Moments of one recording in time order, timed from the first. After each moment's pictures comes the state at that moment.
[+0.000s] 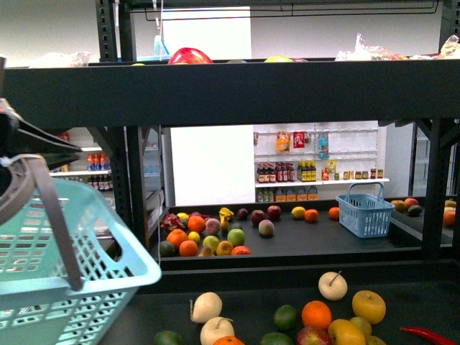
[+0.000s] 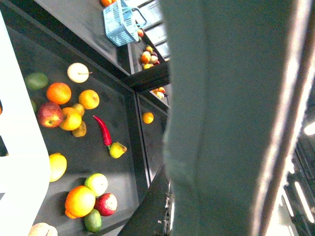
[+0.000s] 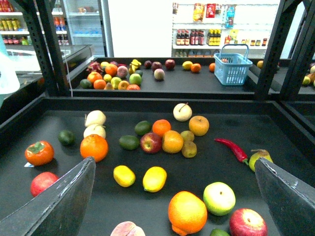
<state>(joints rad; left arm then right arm) 0.00 1.64 1.14 0.43 0.78 -1.02 0.00 0.00 0.02 0.00 0.00 0.00</state>
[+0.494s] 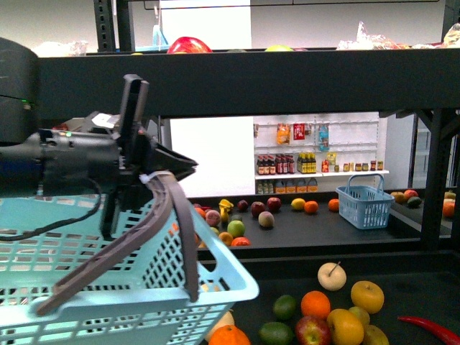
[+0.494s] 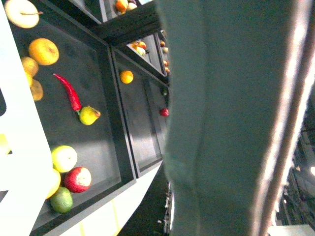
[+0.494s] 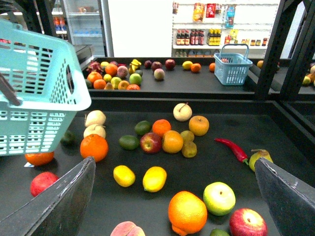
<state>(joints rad) -0.28 1.85 1.29 0.50 0.71 -1.07 0.00 0.00 0.02 0.00 0.00 0.00</state>
